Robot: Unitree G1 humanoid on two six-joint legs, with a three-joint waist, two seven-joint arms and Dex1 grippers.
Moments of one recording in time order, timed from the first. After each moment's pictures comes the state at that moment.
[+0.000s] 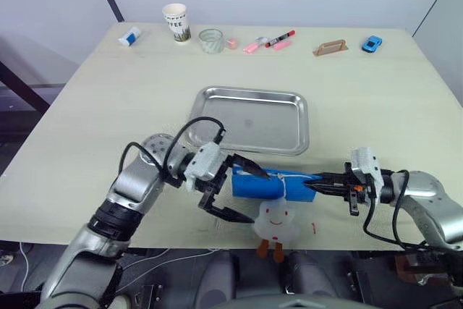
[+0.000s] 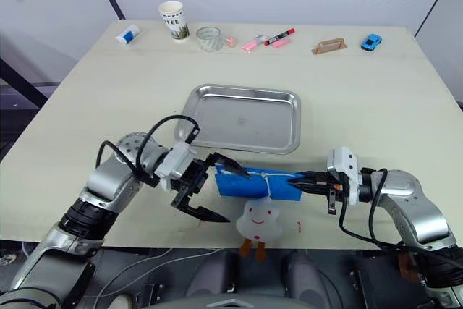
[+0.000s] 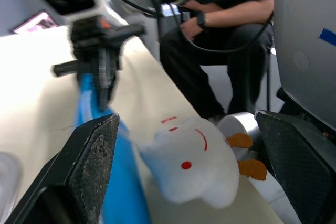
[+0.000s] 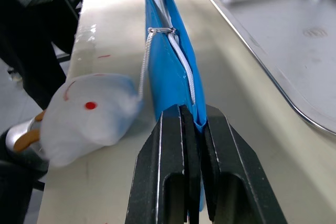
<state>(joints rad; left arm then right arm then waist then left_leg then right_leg) -0.46 0.67 -0.33 -0.08 -0.52 0.08 -1.57 -0.14 -0.71 0.09 -0.22 0.53 0.31 1.13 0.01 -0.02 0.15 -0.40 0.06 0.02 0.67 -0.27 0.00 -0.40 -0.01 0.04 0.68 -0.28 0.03</state>
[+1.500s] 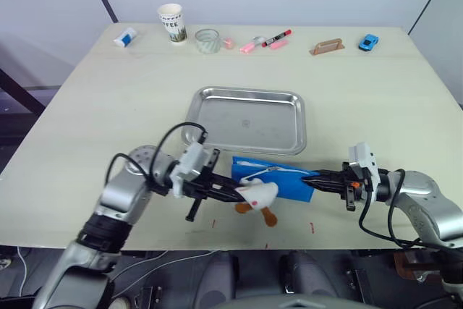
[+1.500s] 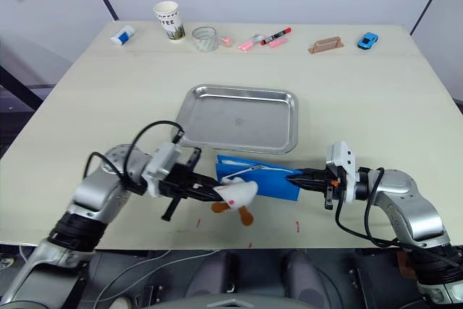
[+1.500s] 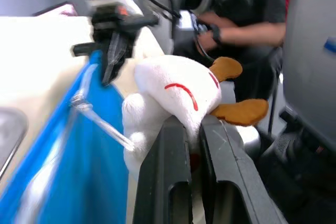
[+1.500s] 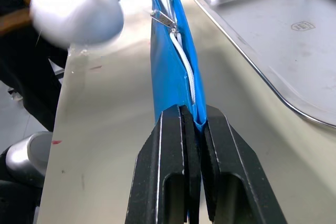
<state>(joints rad) -0.32 0.73 -0.15 -0.08 -0.64 0.22 -1.54 -0.13 -0.66 0.07 -0.20 0.52 0.31 1.15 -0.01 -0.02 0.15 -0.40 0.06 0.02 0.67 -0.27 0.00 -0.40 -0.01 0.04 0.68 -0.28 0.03</state>
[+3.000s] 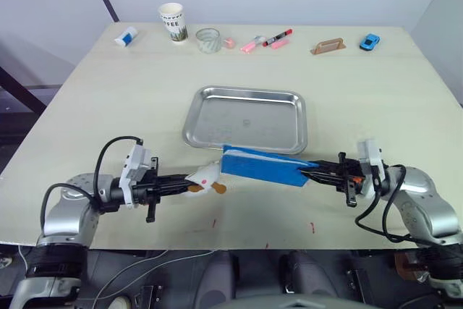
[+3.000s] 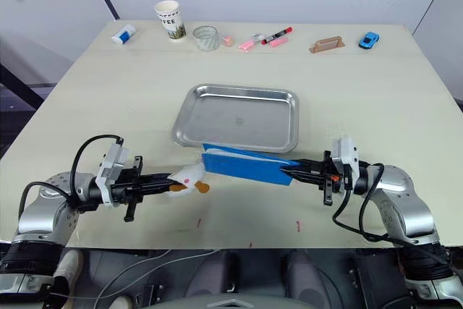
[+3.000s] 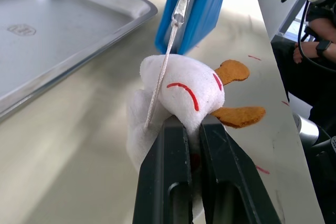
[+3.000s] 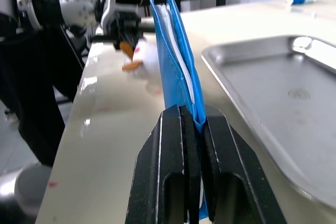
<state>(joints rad) -0.11 0.79 0.11 0.15 -0.57 0.19 -1.48 -0.17 -0.55 0.02 -0.18 0.60 0.21 1.19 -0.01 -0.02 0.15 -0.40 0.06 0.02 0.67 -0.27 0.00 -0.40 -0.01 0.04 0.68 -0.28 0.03</state>
